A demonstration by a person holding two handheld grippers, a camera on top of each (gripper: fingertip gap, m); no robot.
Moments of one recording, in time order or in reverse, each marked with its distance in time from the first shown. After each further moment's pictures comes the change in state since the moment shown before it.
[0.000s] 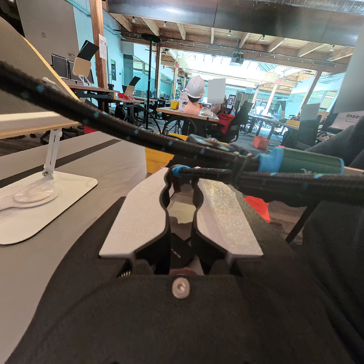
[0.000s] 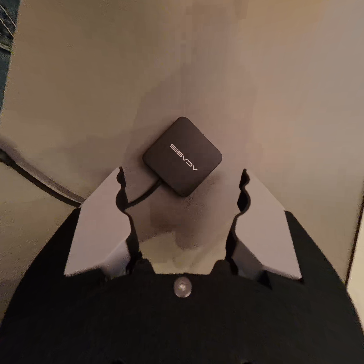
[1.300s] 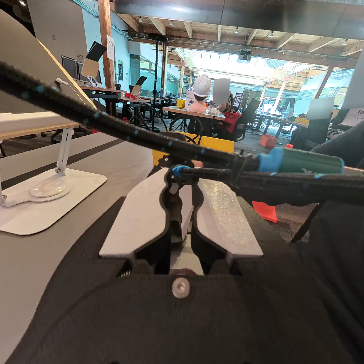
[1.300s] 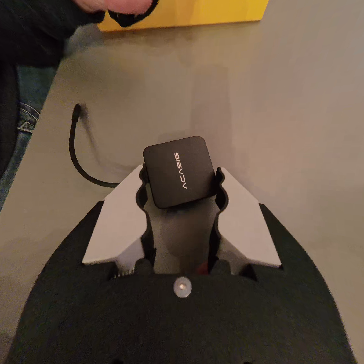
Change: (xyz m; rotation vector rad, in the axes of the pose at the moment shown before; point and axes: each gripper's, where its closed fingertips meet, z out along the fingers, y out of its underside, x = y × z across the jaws) left arm -0.007 0.001 -0.009 -0.006 -0.034 0.015; right arm 0.034 -0.001 0.002 0.361 -0.046 0.261
